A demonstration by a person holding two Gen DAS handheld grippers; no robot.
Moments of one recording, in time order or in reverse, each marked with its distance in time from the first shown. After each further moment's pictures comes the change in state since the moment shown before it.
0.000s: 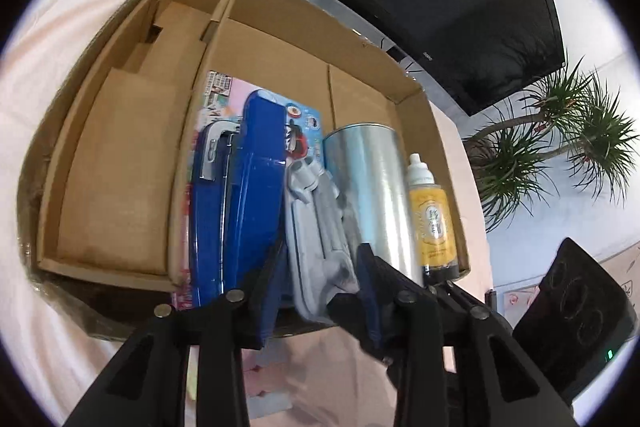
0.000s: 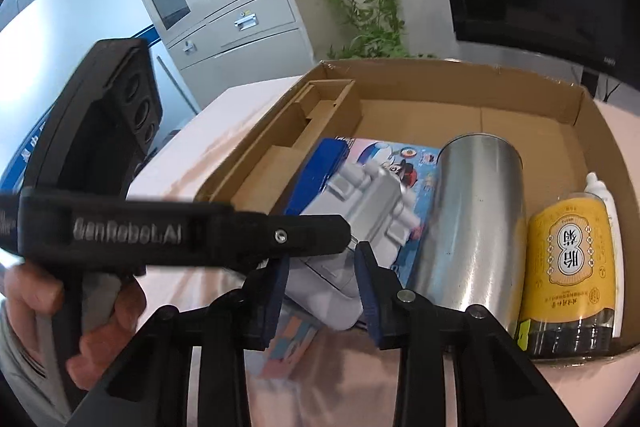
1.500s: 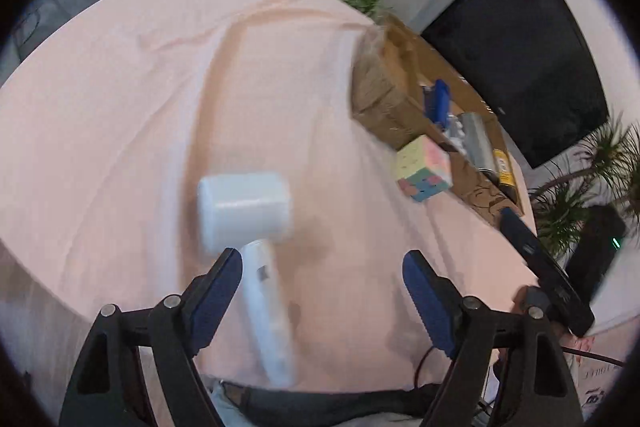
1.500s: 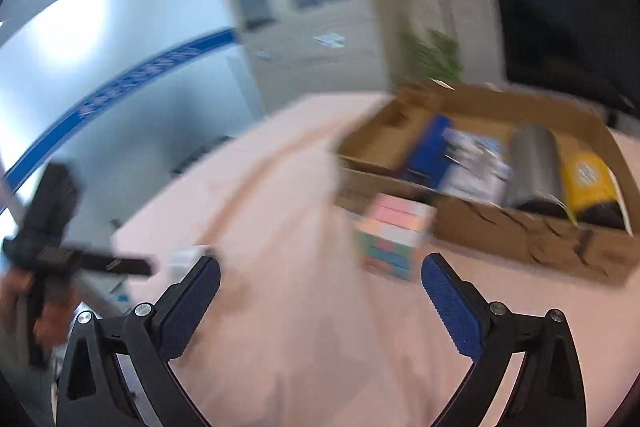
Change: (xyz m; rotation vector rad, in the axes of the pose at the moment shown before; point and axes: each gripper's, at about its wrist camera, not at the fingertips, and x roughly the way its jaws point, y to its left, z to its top) left arm -0.194 0.081 -0.217 -0.163 -0.240 0.267; right arm -0.071 0.085 -0.108 -0.119 -0.084 0.057
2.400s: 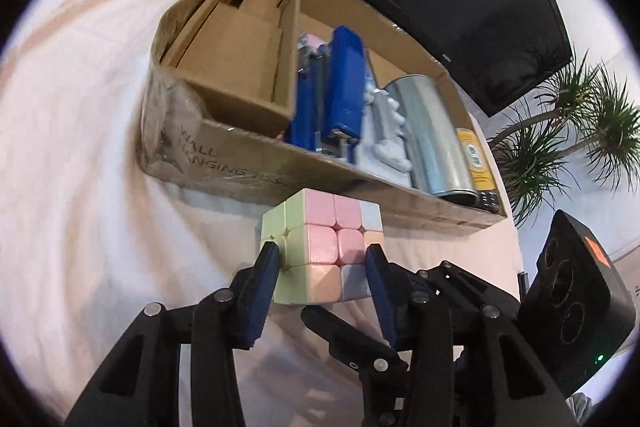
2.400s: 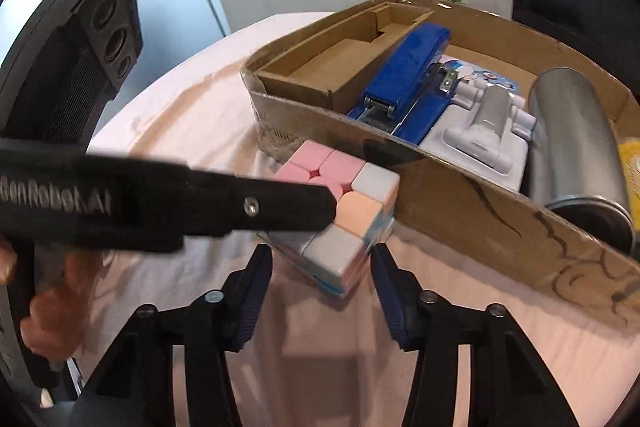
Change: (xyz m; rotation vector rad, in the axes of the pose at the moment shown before) left arm 0.163 -0.105 0.076 0.184 0.137 -0.183; right arm 0.111 -0.038 0.012 -0.110 0.205 -0.028
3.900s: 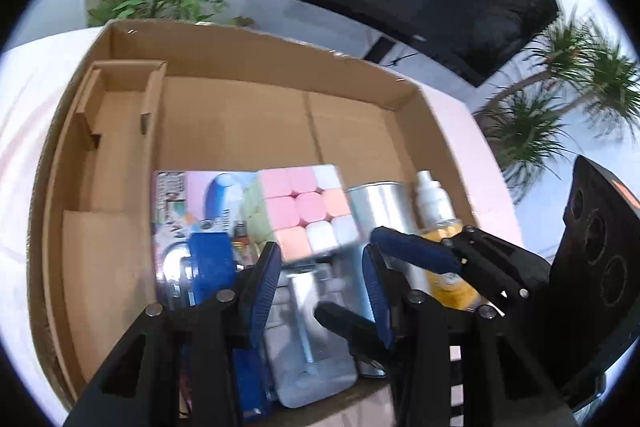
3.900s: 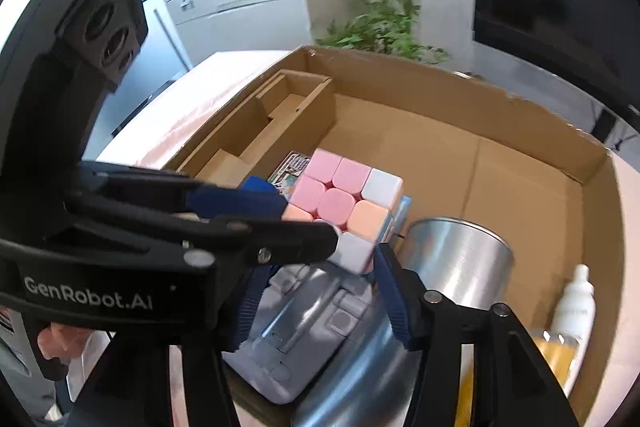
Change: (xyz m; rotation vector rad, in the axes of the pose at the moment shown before) left arm 0.072 -0.084 0.154 0.202 0.111 -0.017; right arm -0.016 -0.131 0.130 0.073 0.003 -0.060
